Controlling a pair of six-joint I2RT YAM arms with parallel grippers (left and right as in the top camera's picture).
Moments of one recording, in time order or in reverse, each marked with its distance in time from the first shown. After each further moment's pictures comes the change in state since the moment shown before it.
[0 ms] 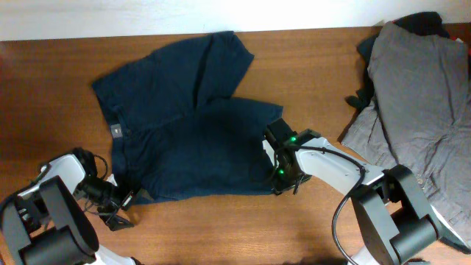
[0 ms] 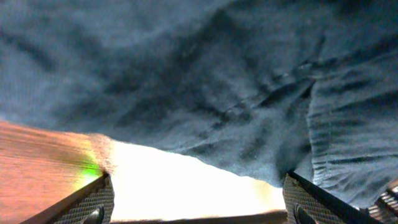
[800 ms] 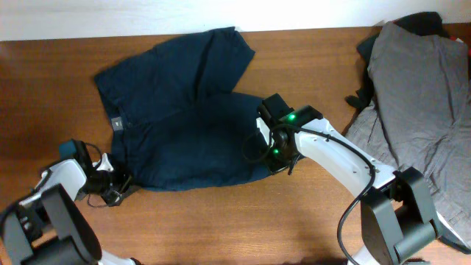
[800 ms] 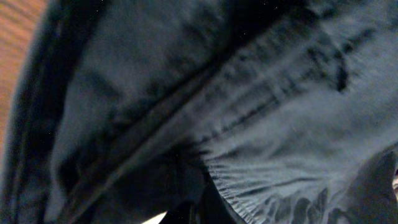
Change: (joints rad) left arm 0.004 -0.062 -0.041 0.338 0.145 -0.030; right arm 0.000 0.004 0.269 -0.205 -0.003 0.003
